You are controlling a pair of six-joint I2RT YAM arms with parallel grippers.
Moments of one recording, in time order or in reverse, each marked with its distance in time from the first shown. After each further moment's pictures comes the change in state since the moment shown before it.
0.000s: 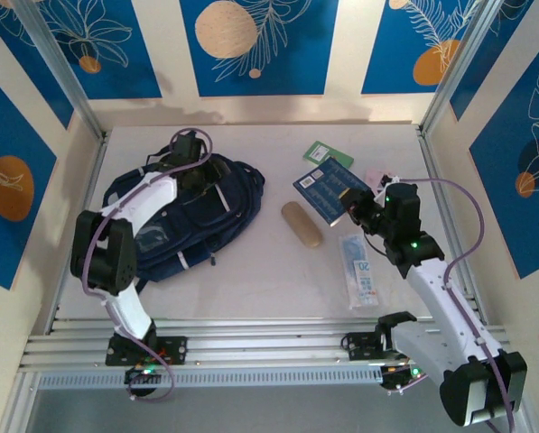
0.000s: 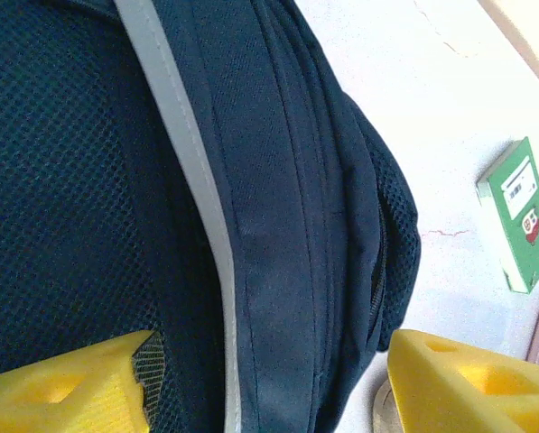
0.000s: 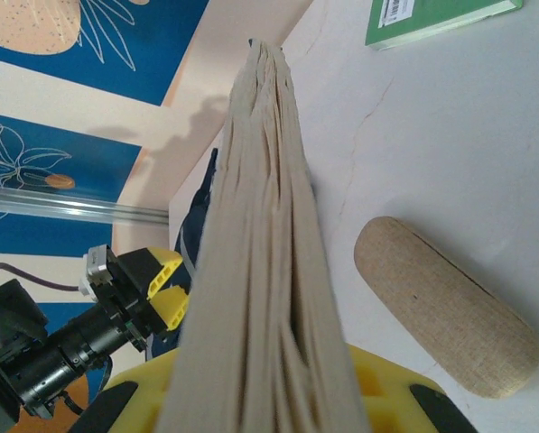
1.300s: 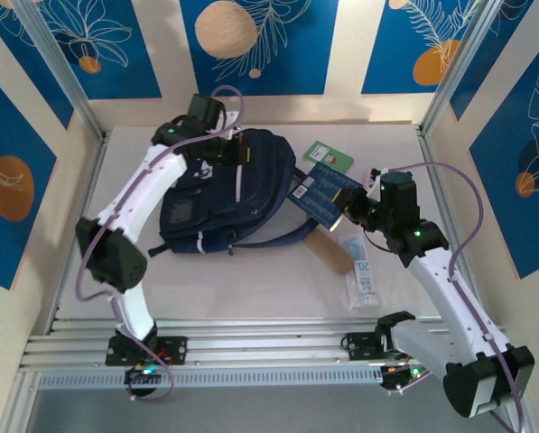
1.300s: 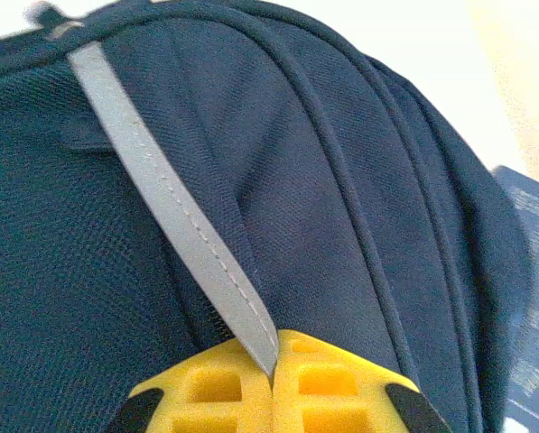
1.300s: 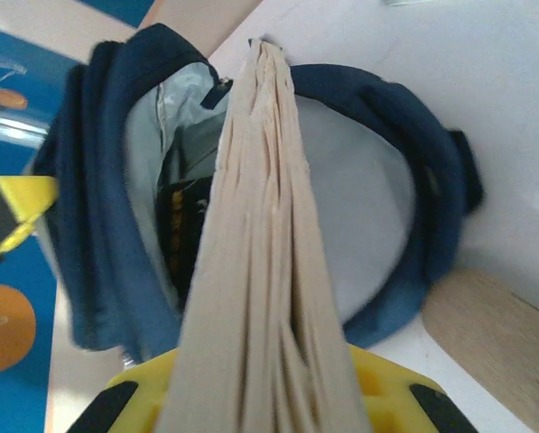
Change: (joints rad) left arm -0.139 0.009 0.533 -0.468 0.166 0.540; right arm 0.091 0.054 0.193 -0.254 0.003 -0.187
